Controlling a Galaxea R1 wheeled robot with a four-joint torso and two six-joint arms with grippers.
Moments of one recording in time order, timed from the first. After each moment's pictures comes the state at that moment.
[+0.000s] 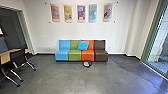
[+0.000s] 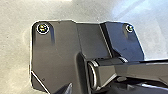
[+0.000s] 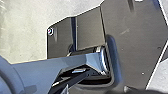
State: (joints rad) left arm 1.57 2.97 -2.60 0.11 -0.16 0.00; right arm -1.63 2.93 -2.47 -0.22 0.14 0.36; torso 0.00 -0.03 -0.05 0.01
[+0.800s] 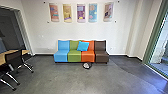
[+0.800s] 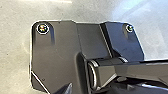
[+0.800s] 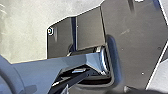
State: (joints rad) left arm 1.57 2.97 -2.60 0.11 -0.16 0.00; right arm -1.63 2.93 -2.47 -0.22 0.14 0.36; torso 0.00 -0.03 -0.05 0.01
